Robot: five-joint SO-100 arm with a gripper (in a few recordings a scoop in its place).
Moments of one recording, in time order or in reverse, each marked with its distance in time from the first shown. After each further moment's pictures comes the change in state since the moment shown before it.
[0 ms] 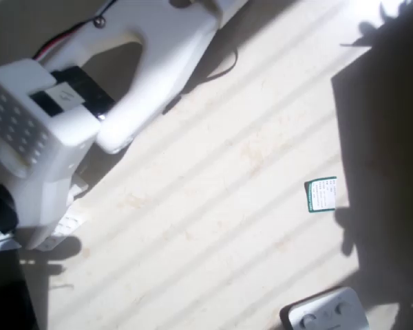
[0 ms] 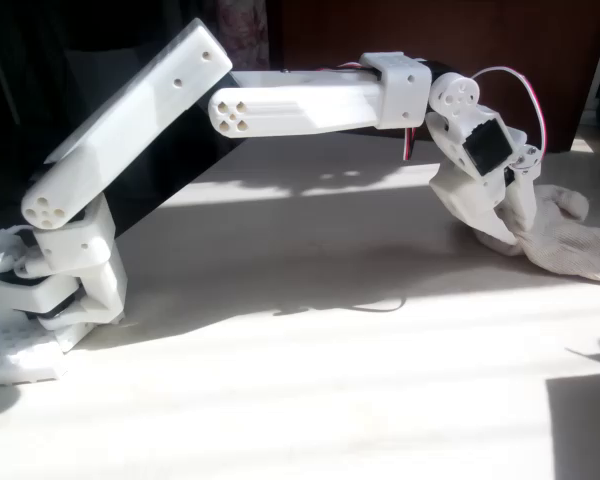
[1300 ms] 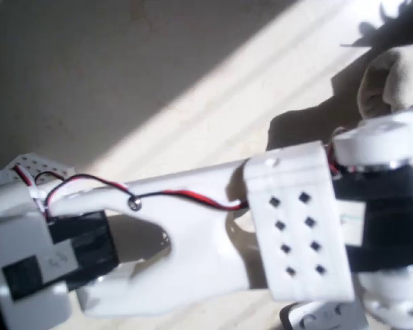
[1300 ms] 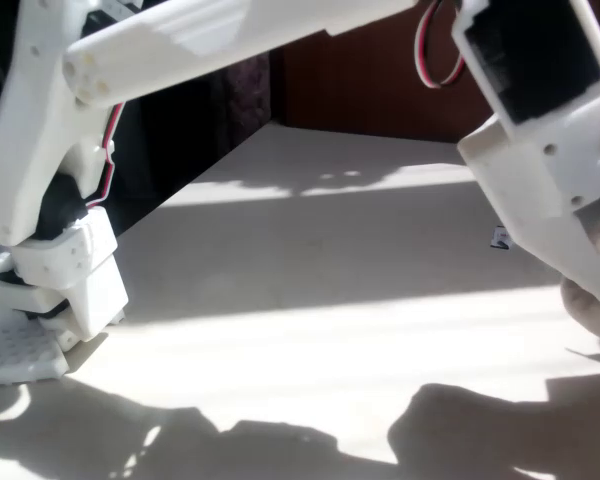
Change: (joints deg) arm 35.2 22.3 0.0 23.8 -6.2
